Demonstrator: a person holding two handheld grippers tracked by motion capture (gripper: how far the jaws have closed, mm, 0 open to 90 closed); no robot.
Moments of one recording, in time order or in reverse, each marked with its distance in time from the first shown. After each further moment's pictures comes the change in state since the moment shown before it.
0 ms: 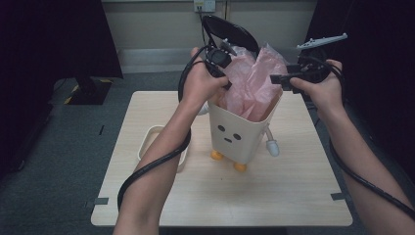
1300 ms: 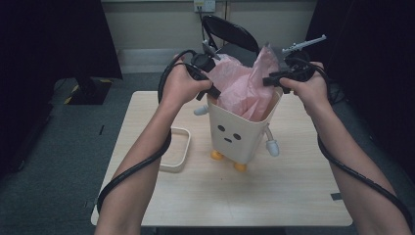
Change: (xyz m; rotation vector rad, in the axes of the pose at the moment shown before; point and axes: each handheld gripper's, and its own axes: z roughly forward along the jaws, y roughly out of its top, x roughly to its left) left arm 0.017 -0.029 -0.025 0.055 -0.140 -0.051; right arm -0.001 0.000 0.038 0.085 0.111 0.003
